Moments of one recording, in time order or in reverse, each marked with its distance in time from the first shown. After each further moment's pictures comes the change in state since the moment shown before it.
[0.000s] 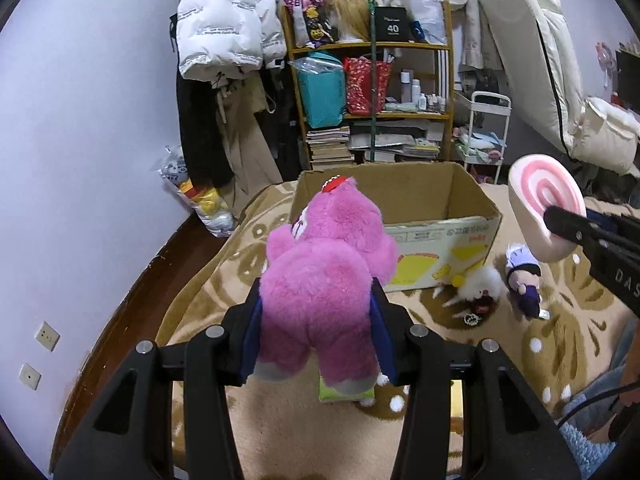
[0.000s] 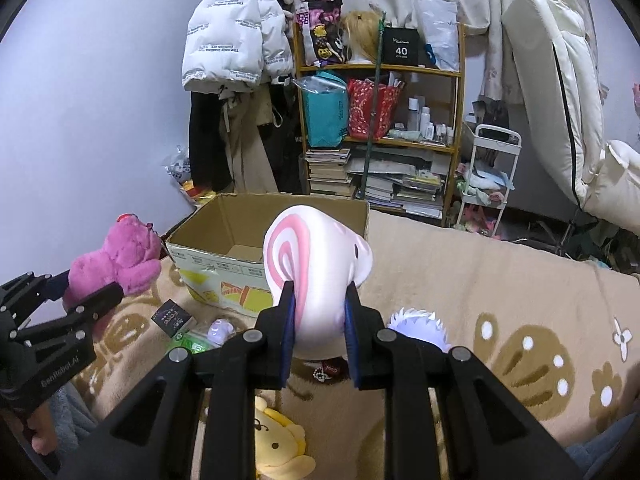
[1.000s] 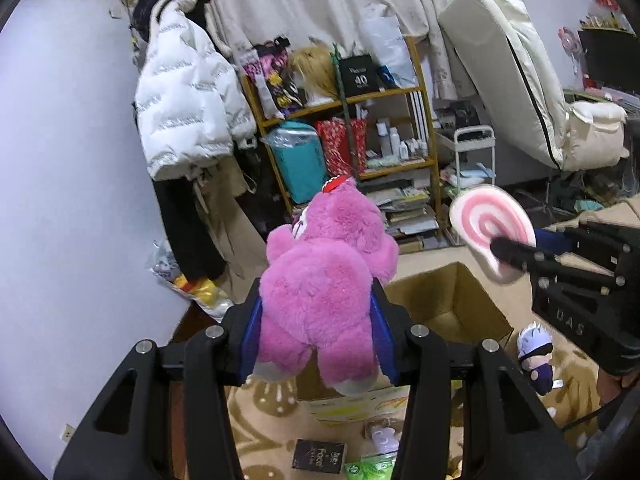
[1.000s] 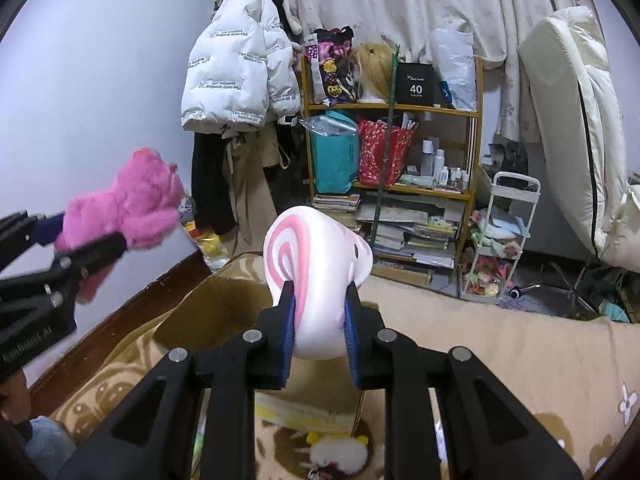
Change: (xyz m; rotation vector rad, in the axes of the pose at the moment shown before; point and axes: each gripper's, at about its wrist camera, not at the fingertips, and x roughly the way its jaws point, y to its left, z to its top) left arm 0.025 -0.023 0.125 0.198 -0.175 -0.019; right arm 0.055 -0.008 0.088 -0.038 -0.143 0.000
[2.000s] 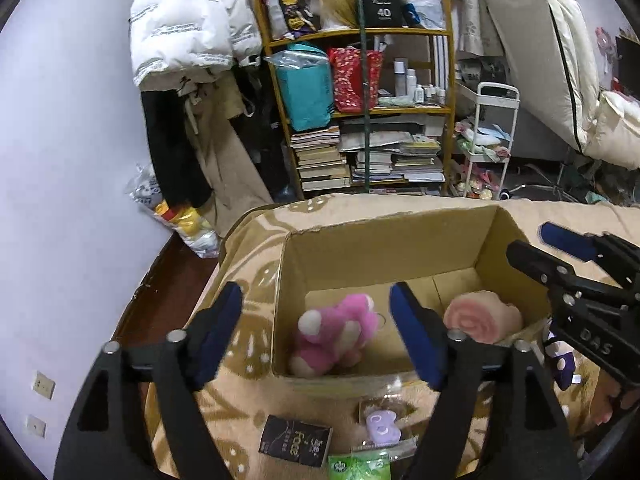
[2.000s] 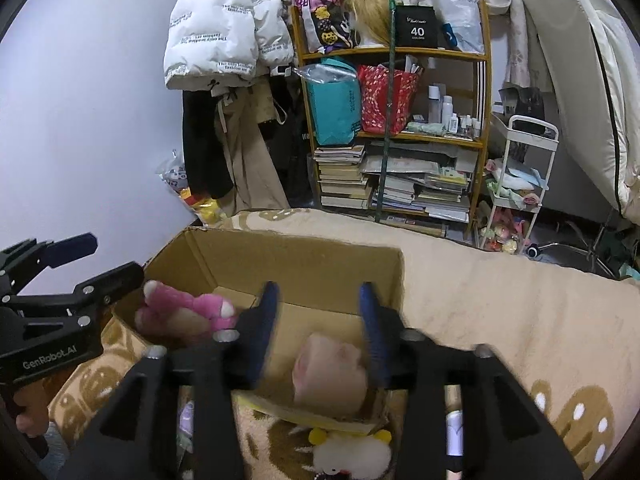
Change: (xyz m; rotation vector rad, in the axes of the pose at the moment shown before) left arm 0.080 0.010 -0.052 -0.141 0.216 -0.024; right arm 0.058 -0.011 -0.050 0.083 0.147 0.055
